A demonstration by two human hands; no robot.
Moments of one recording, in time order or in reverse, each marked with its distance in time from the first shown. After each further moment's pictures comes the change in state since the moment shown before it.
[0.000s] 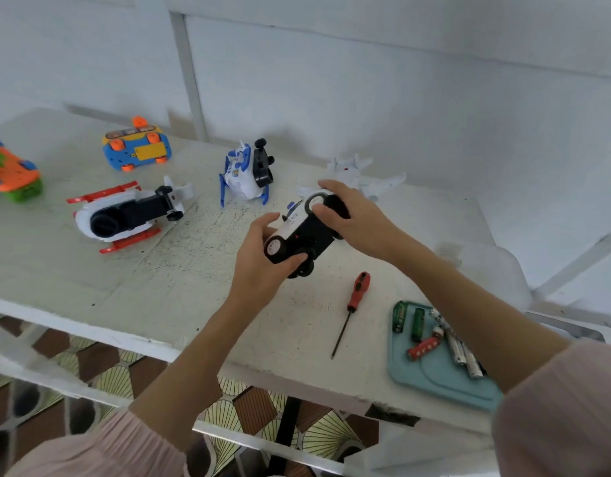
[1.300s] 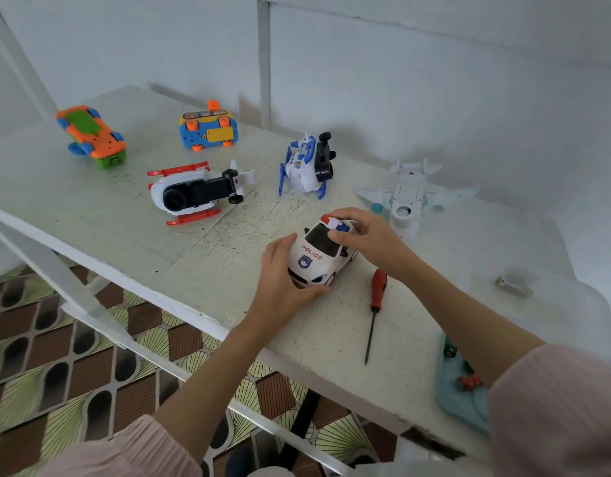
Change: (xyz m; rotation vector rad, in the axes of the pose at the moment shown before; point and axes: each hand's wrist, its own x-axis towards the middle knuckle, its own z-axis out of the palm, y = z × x) left_hand -0.021 -0.051 -0.031 0.304 0.088 0.050; right_hand 0.042 0.027 0.068 0.283 -0.151 -0.068
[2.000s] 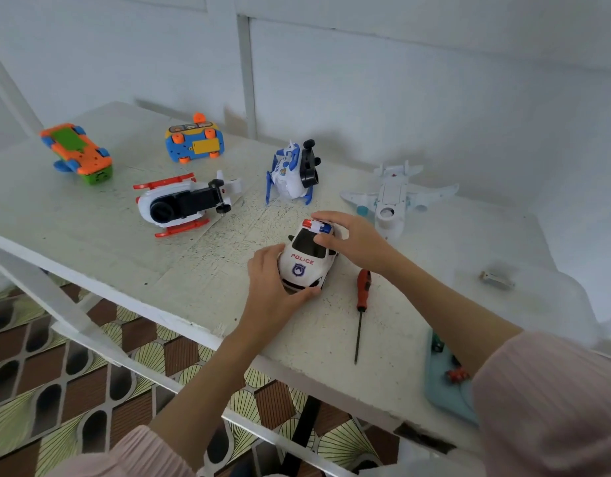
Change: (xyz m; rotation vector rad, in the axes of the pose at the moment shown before) left_hand -0.003 0.006 0.003 0.079 -0.002 -0.021; right_hand -0.004 -0.010 -0.002 -0.230 -0.008 -0.072
